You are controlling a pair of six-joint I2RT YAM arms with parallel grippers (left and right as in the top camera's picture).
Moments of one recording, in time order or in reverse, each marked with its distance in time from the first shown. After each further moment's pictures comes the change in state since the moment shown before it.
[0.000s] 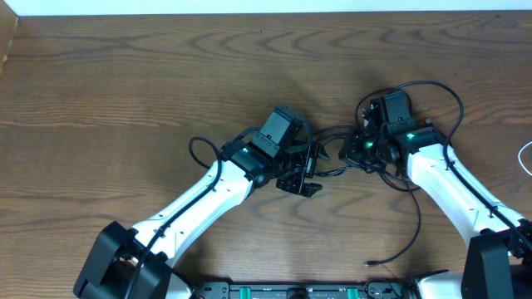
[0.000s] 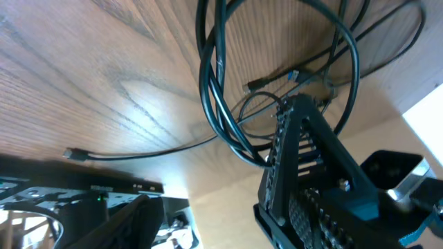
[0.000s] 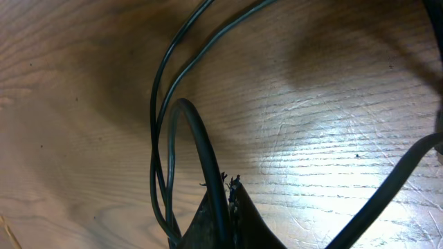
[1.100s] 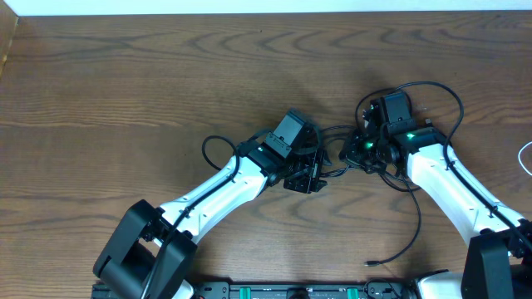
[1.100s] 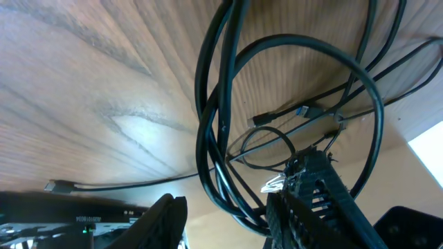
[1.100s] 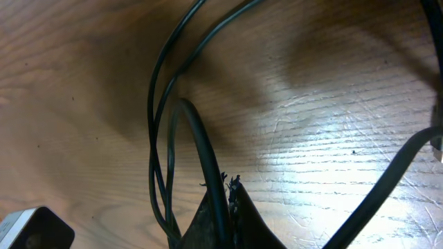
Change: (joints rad) left arm -0.031 0.112 0.000 0.085 -0.052 -0.040; right arm 0.000 0.000 0.000 -0.010 0.003 0.002
